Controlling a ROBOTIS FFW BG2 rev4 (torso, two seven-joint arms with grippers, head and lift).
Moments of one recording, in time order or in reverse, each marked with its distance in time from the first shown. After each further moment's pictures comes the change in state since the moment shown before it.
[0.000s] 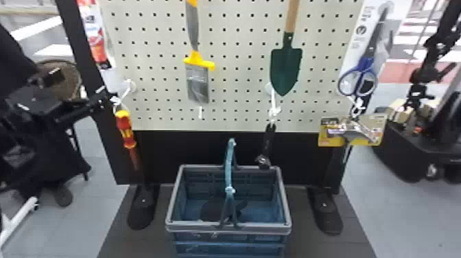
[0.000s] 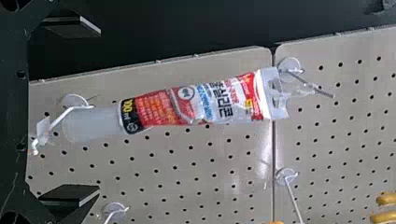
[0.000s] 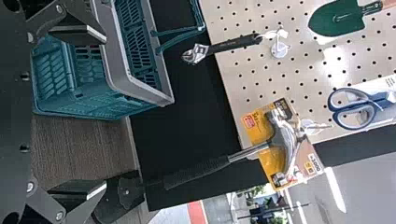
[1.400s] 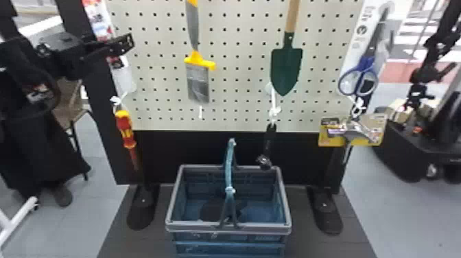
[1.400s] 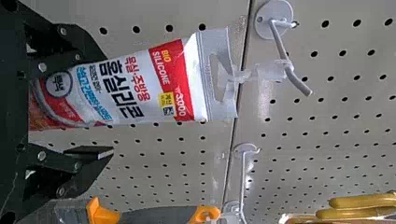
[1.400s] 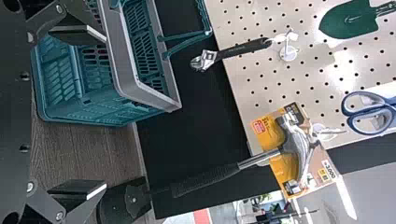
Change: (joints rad) left arm -0.338 0.187 -0.190 0.195 0.298 0.203 -0.089; right arm -0.018 0.000 0.006 0.024 -0.013 0.014 0.023
